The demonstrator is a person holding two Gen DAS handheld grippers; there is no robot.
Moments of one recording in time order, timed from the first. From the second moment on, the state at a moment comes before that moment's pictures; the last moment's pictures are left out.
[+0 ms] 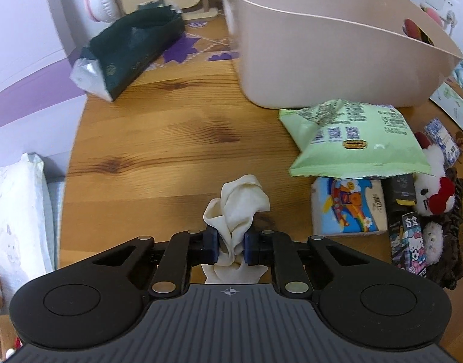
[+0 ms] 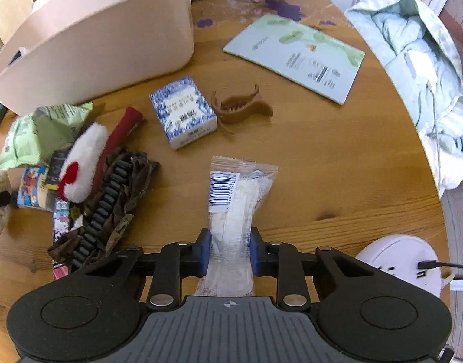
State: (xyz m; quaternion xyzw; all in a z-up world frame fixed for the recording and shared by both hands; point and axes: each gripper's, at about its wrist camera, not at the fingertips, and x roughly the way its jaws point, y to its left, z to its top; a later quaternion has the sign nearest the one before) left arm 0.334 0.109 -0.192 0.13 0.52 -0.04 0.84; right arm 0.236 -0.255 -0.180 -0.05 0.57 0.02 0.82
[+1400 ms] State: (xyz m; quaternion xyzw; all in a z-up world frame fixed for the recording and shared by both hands) left arm 0.450 -0.002 -0.074 0.09 0.41 -0.08 0.90; right arm 0.362 -0.160 -0.037 -0.14 0.38 0.23 0.89
